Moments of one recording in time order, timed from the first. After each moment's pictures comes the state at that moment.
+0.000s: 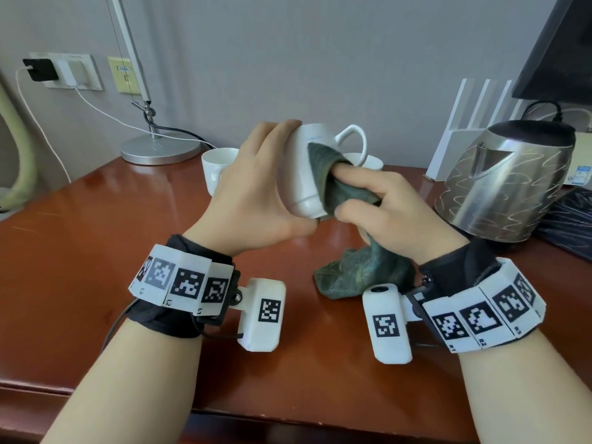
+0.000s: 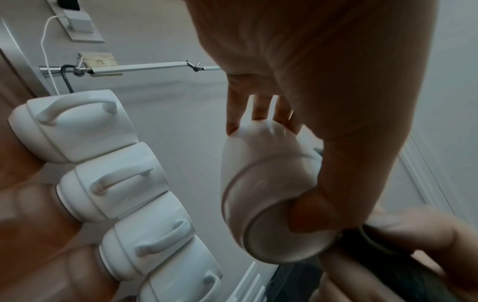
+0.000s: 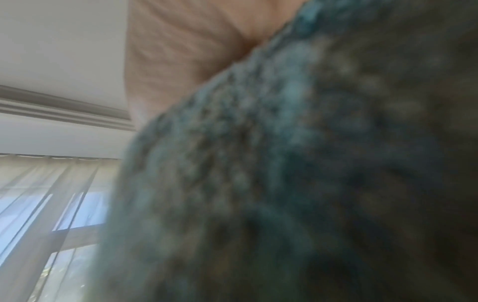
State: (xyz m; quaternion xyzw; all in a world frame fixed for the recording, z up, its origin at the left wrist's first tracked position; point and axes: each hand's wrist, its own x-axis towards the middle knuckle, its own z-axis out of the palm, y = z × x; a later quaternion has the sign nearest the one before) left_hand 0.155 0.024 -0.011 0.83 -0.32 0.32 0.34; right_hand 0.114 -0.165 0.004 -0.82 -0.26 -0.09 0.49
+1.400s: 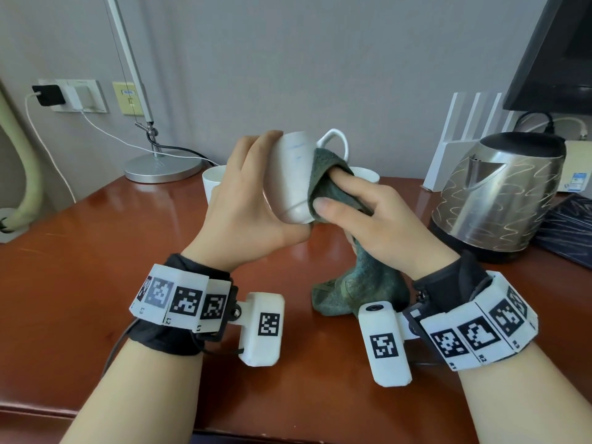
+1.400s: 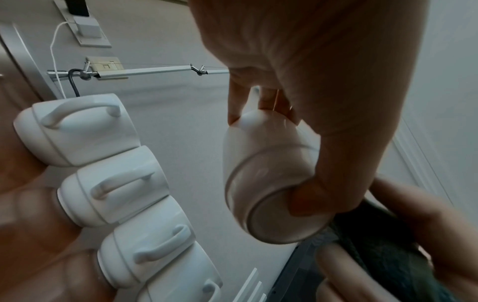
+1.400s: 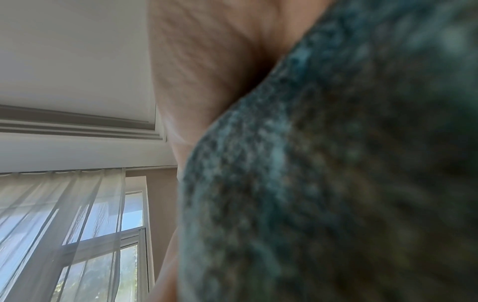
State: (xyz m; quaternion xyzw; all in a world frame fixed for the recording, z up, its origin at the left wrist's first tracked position) left_hand 0.152 0.027 -0.009 0.82 -0.29 0.34 0.36; right_hand 0.116 -0.159 0.003 -0.81 -0.25 -0.10 0.52
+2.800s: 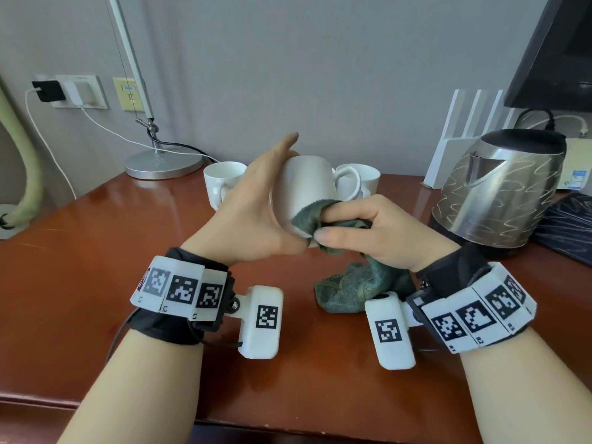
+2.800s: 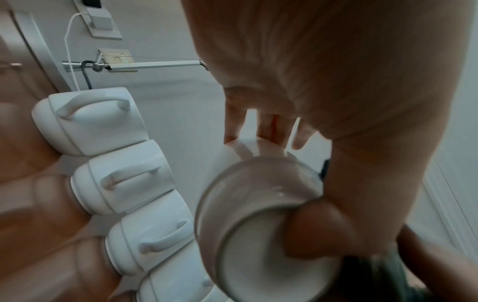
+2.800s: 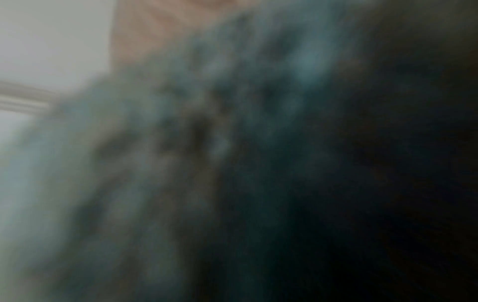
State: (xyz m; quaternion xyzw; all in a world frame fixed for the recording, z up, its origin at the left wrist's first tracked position) left_hand 0.155 0.032 -0.013 0.81 -0.36 0.19 0.42; right_hand 0.119 -0.168 -0.004 -0.80 -0.31 0.01 0.52
